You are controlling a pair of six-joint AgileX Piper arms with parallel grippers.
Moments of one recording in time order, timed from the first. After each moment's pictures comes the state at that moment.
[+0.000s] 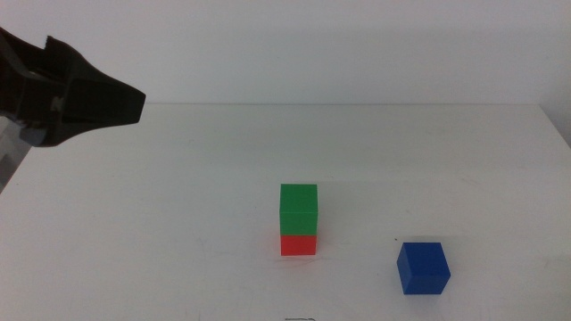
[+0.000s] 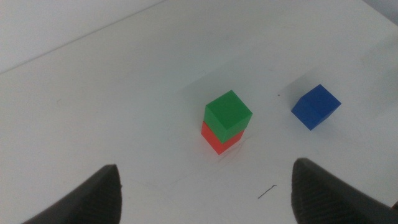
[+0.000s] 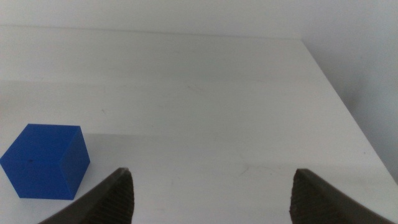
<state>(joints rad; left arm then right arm) -0.15 0.99 -1.28 -0.49 1.12 0.50 0.04 -0.01 0.02 -0.11 0.33 0.06</state>
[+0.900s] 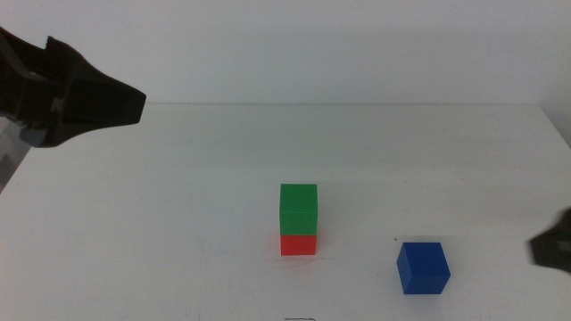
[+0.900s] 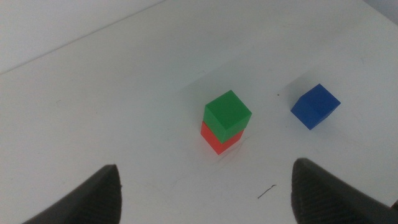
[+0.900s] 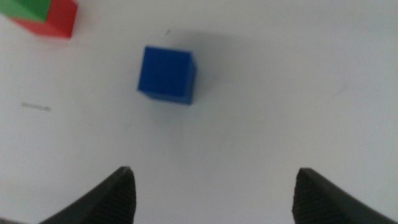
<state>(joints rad) -0.15 0.99 -1.28 -0.49 1.12 0.50 0.30 0.92 -0.91 0.03 1.10 0.13</state>
